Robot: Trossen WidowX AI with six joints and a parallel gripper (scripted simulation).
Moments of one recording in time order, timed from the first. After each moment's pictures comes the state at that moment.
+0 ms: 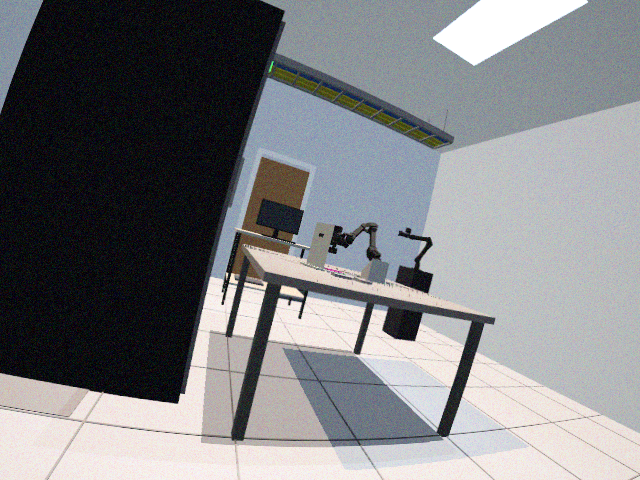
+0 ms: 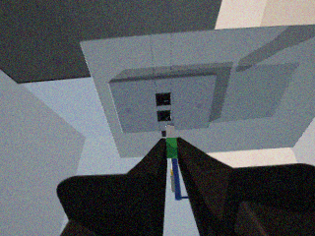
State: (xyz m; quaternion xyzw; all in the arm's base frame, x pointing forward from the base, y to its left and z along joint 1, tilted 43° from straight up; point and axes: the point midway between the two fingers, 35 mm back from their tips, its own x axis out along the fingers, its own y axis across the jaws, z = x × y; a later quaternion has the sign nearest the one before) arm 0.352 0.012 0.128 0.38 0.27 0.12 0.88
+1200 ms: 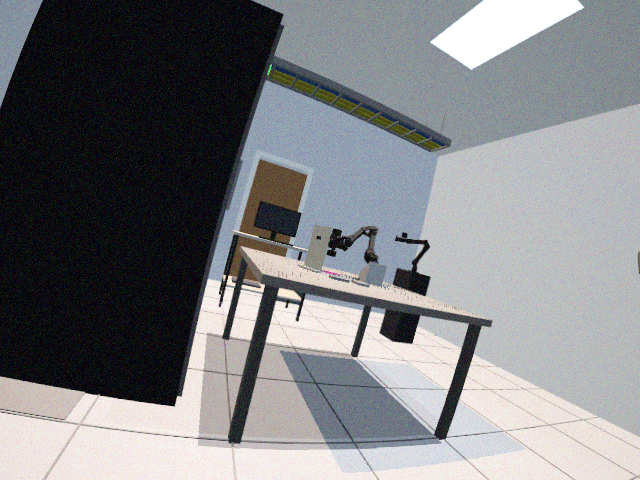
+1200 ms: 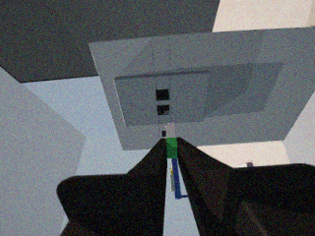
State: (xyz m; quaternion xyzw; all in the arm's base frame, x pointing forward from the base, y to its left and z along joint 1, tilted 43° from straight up) arm 0.335 0.006 0.134 0.38 0.28 0.12 0.88
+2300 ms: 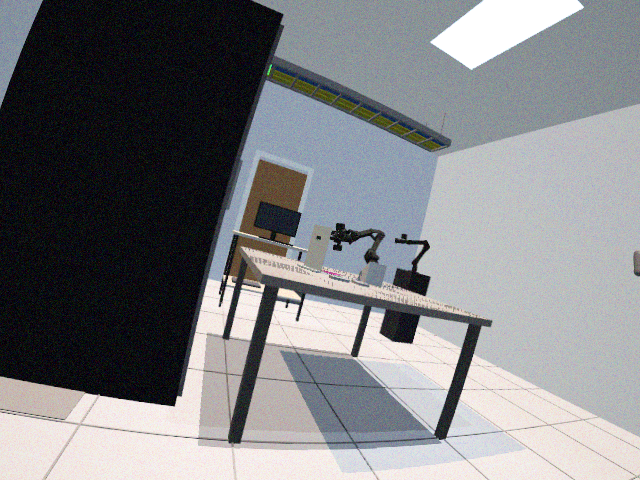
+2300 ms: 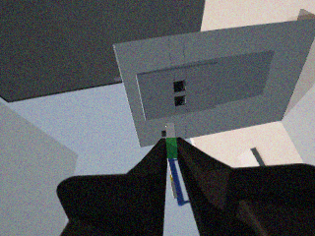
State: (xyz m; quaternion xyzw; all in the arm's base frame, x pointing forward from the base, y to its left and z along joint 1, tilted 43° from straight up) arm 0.314 0.033 0.164 0.40 0.27 0.05 0.87
